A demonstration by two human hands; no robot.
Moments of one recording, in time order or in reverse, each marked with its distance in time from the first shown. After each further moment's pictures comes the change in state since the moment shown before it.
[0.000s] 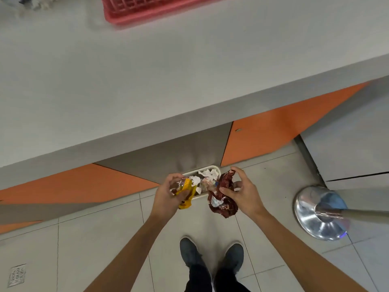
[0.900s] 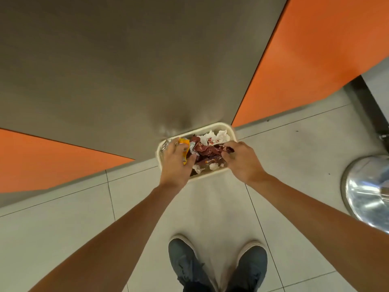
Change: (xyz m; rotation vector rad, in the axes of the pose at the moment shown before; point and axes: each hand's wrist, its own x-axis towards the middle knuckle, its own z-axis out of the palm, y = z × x) left_hand 0.225 -0.329 0.147 0.467 -0.005 0.140; right_hand 0.225 0.271 0.132 -0.422 -0.021 0.012
